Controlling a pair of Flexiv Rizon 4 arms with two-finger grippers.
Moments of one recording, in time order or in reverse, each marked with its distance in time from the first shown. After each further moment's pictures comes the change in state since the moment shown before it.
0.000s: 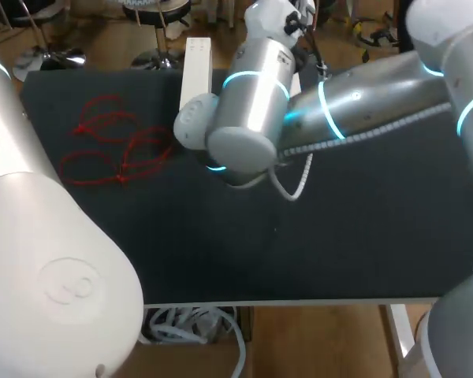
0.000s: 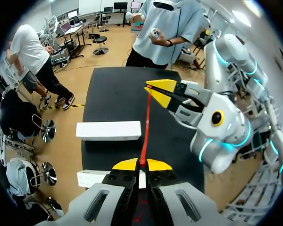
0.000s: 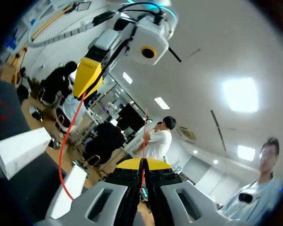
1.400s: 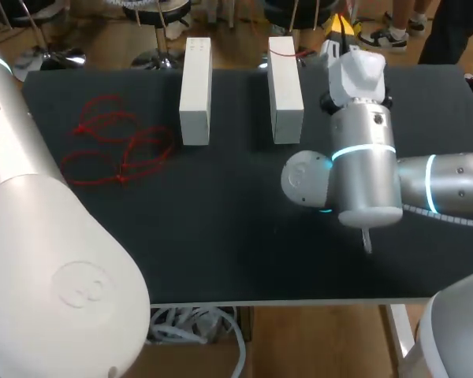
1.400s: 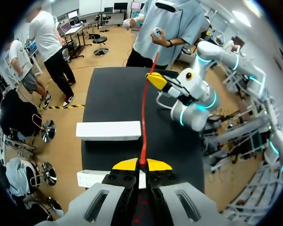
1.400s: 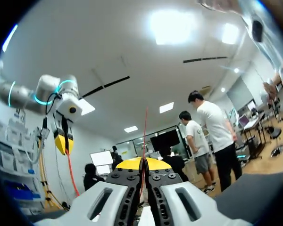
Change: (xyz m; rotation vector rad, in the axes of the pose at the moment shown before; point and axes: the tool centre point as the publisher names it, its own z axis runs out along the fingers) left arm 0.001 0.000 0.000 0.002 -0.001 -0.001; right arm -0.012 -0.084 -0.009 -0.295 0.197 1.184
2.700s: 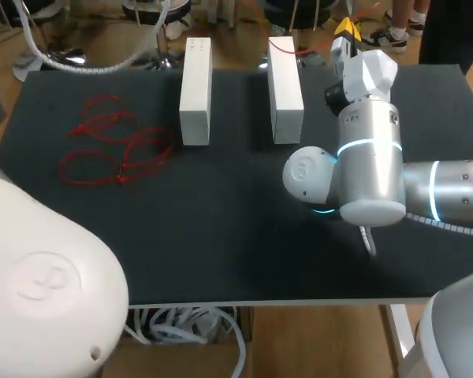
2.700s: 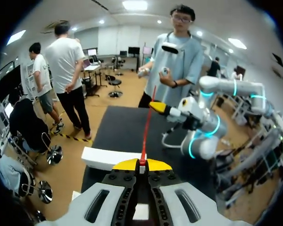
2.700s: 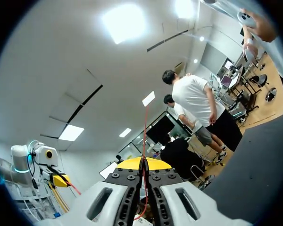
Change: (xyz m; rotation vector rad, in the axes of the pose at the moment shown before) left arm 0.006 0.002 0.004 0.448 -0.114 -0.022; right arm -0.026 -0.007 -0.006 0.027 -0.115 0.447
